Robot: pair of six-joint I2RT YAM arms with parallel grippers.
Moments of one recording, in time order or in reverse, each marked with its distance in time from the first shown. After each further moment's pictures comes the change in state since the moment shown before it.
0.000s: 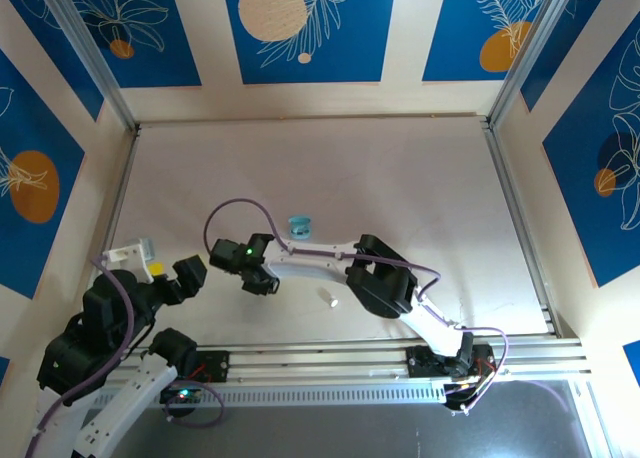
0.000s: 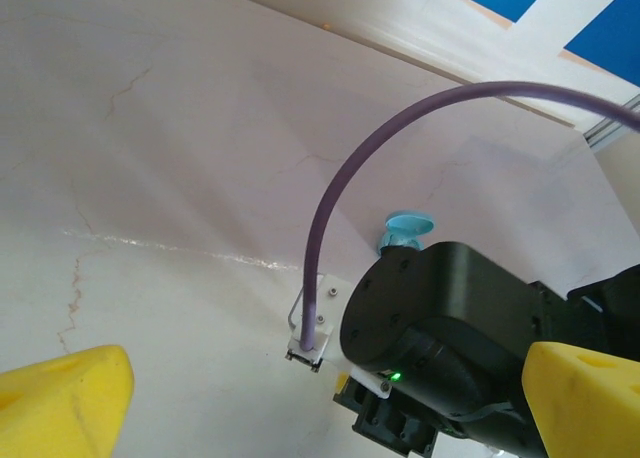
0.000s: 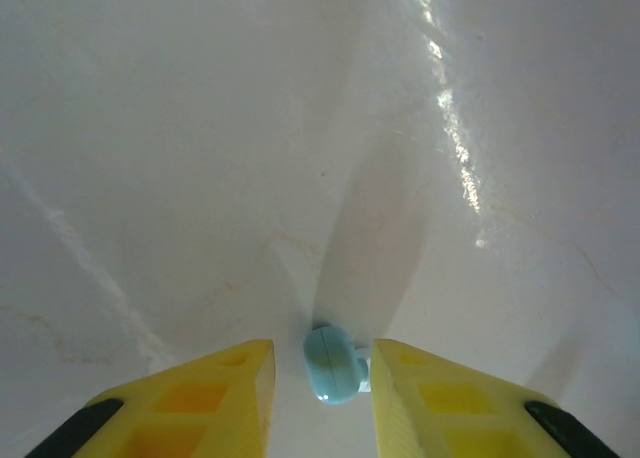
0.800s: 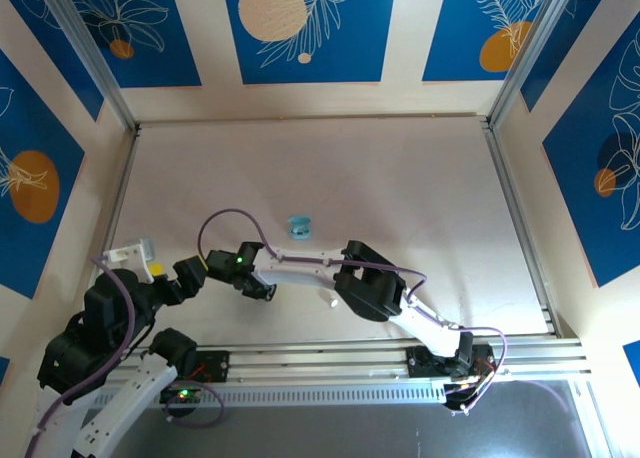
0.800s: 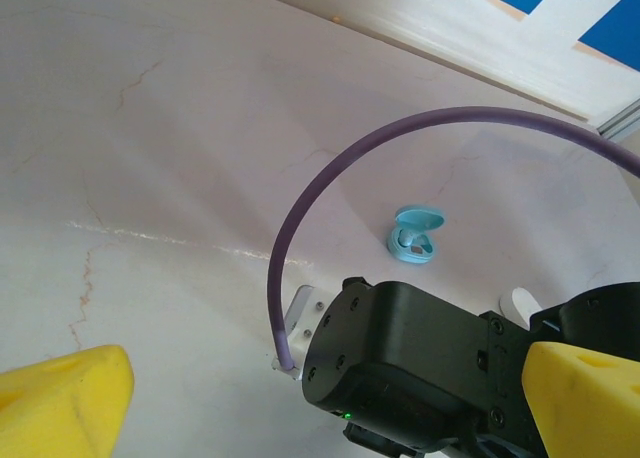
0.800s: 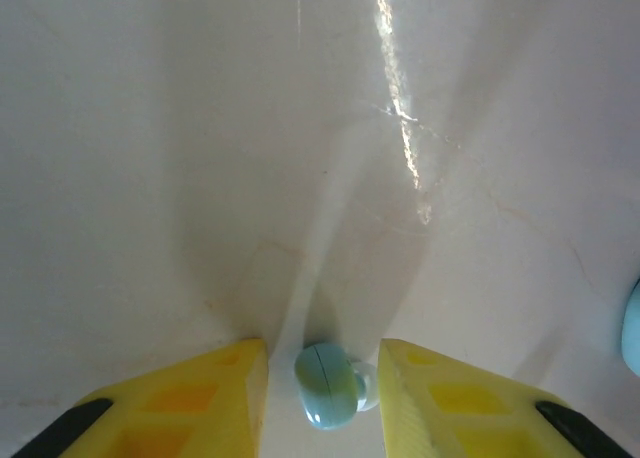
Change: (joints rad) left arm 0.000 0.010 0.001 -0.017 -0.006 0.000; right arm 0.025 0.081 0.076 -0.077 0.107 -0.009
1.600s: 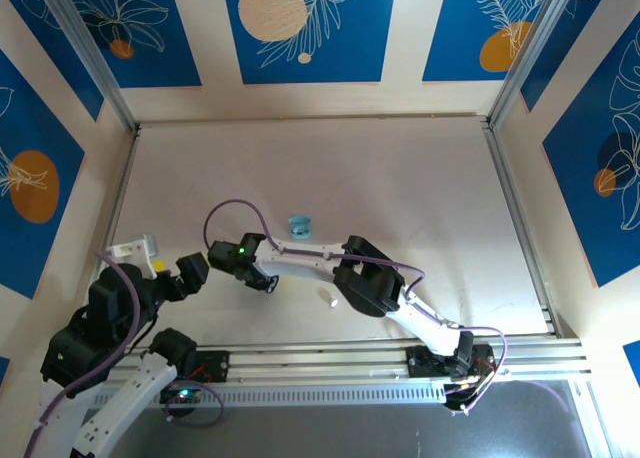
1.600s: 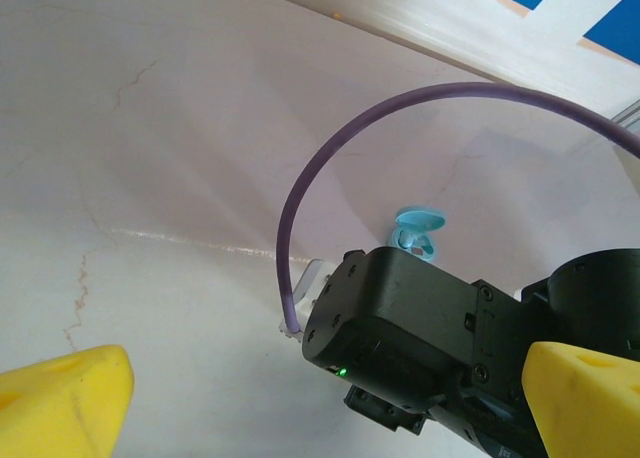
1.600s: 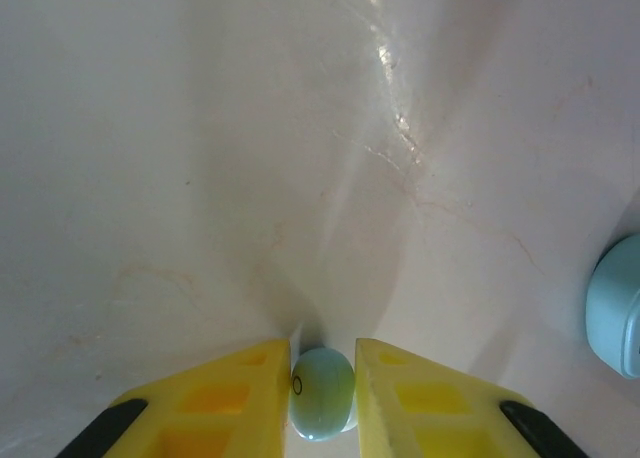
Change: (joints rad) left arm 0.000 0.034 0.000 0.025 0.001 0.000; right arm -0.038 0.024 0.038 -0.034 0.023 0.038
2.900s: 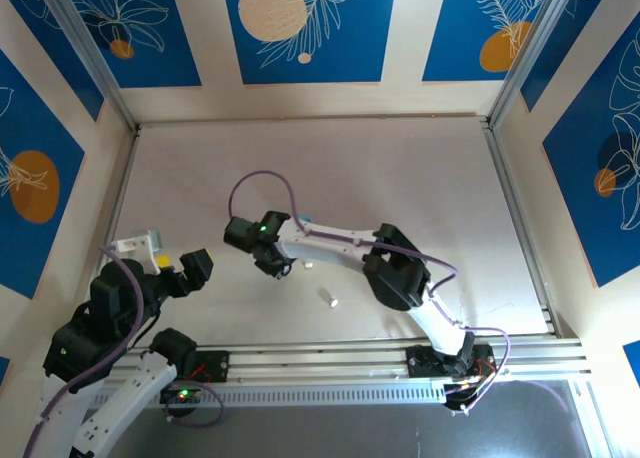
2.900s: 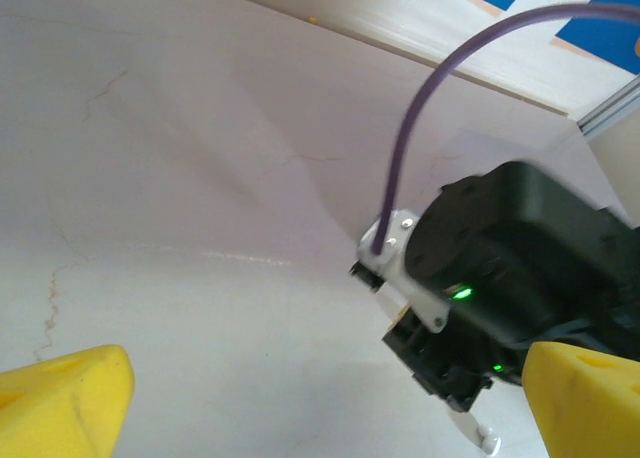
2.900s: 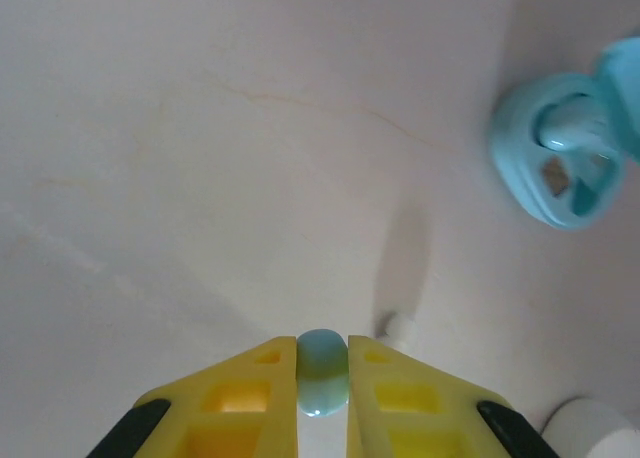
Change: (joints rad) left arm 0.000 0.027 0.000 0.055 0.043 0.019; right arm -0.091 -0.229 -0.153 0.005 -0.119 0.227
